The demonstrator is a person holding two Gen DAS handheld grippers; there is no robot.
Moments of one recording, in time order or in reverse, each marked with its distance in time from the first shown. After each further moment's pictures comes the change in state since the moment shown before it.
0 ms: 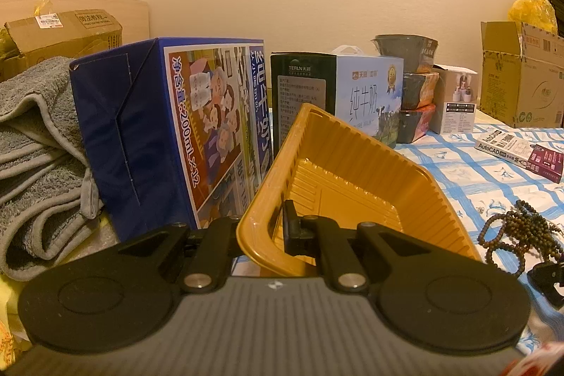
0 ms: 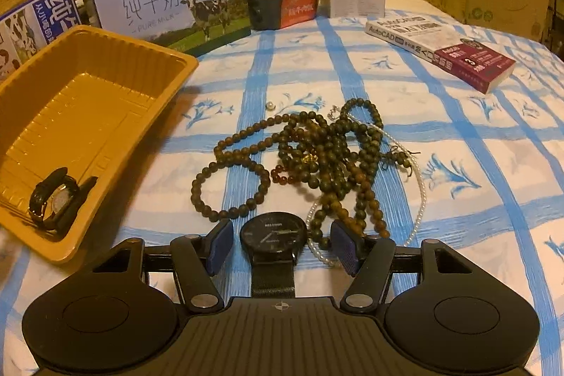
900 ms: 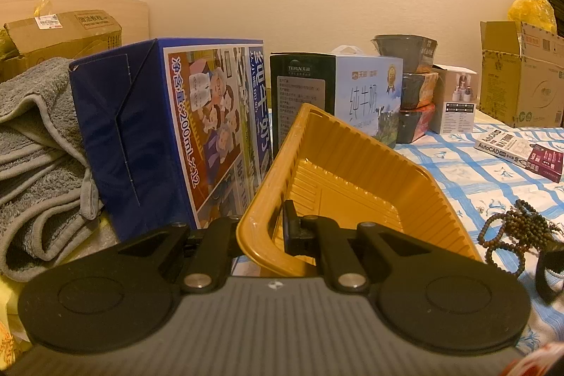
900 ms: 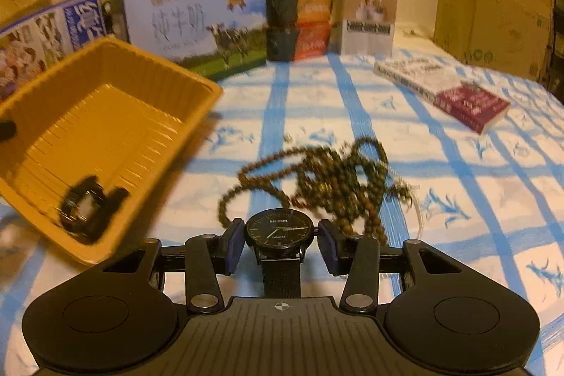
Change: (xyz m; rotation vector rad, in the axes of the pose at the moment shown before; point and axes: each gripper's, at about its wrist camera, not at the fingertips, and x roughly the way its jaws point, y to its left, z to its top) left arm 0.000 -0.001 -0.001 0.003 -0.004 0.001; right arm -0.033 0.025 -0.001 -0.077 -0.113 -0.006
